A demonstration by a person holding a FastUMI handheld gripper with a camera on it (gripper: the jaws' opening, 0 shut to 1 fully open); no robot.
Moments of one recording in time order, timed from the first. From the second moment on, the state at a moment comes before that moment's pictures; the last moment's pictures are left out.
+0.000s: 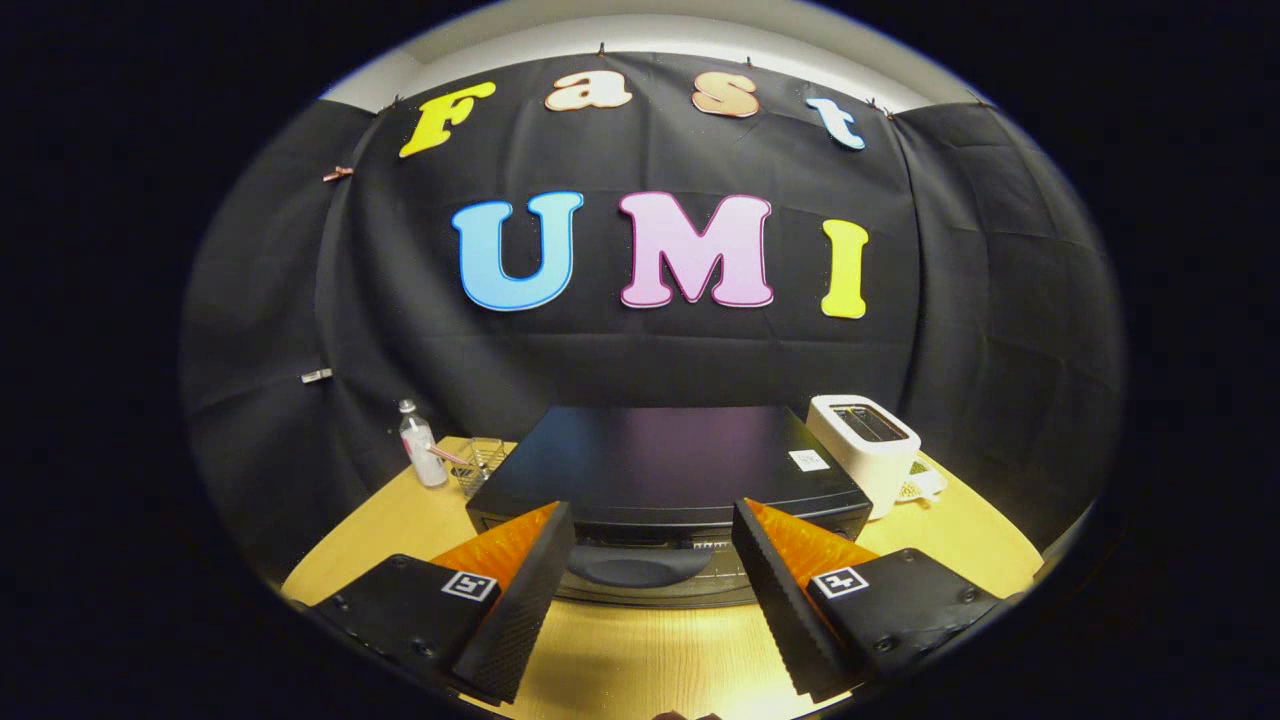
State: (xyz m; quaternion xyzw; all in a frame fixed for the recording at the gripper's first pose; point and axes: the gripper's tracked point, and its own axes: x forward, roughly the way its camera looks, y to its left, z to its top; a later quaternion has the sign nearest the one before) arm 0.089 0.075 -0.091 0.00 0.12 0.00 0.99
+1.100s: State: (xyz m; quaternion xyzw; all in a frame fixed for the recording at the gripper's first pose) arm 0.099 0.085 -0.157 0.00 0.19 -0.01 0.98
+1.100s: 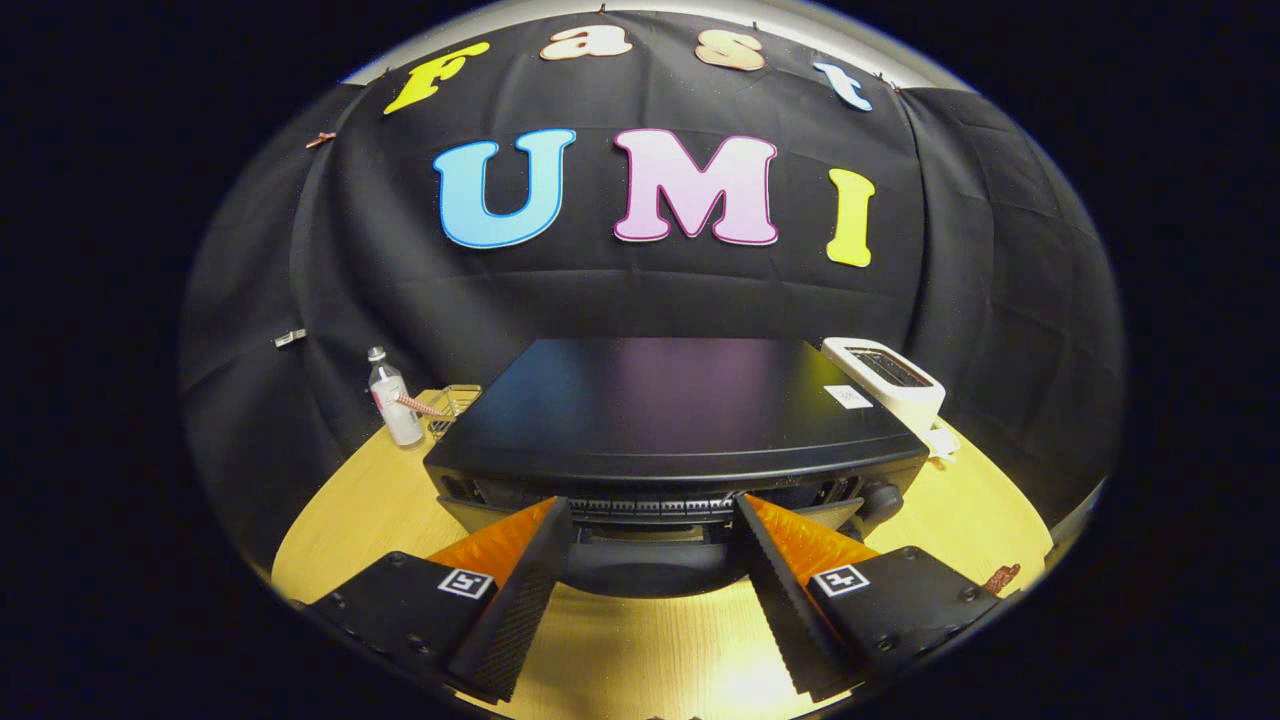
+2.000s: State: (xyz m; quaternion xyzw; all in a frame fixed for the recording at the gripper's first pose) arm -0.016 0.082 -0.260 -0.03 0.30 0.06 0.95
